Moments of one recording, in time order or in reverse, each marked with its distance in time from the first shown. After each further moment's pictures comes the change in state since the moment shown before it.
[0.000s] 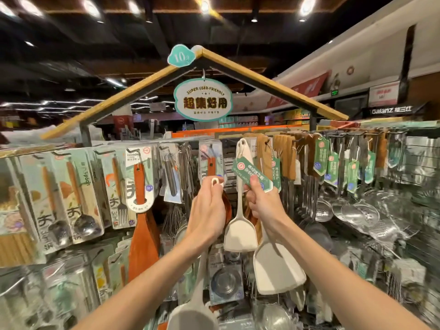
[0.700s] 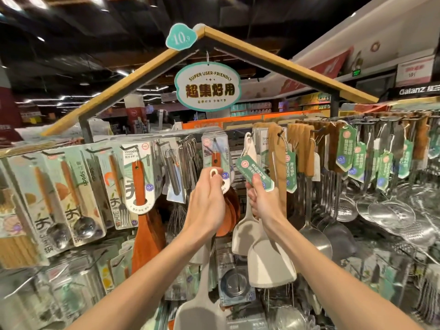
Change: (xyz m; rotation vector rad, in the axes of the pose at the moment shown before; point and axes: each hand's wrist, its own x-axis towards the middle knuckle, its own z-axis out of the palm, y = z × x) left_hand 0.041 -0.020 0.013 0.015 0.024 -0.035; right_hand 0.052 0.036 0.014 0.014 -0.007 0.077
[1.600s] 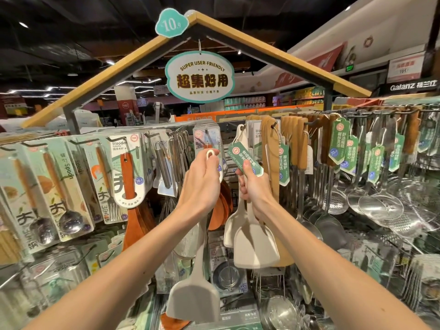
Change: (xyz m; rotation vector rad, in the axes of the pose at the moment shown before) left_hand 0.020 0.011 0.002 0.022 -0.013 0.029; right_hand 0.027 0.001 0.002 -0.006 0.011 -0.025
